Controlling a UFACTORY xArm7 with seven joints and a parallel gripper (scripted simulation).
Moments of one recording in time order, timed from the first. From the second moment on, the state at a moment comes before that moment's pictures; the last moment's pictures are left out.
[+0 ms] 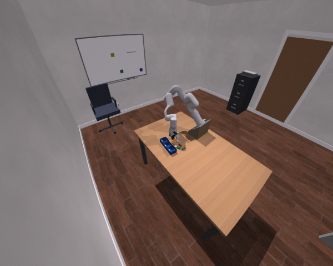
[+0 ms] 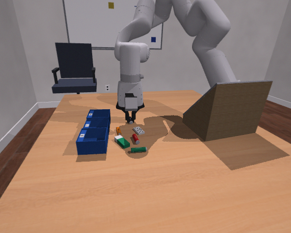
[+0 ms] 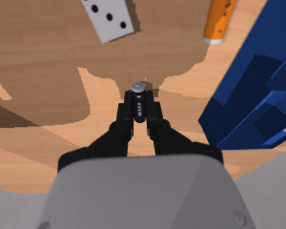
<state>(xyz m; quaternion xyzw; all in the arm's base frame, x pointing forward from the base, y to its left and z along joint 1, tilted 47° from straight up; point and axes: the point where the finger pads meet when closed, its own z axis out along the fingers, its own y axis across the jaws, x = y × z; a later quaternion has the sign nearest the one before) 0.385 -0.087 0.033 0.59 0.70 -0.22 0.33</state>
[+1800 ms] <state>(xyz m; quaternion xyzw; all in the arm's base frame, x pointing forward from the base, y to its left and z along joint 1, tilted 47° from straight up) 0.372 -0.045 0.074 0.59 0.70 -0.22 0.33</state>
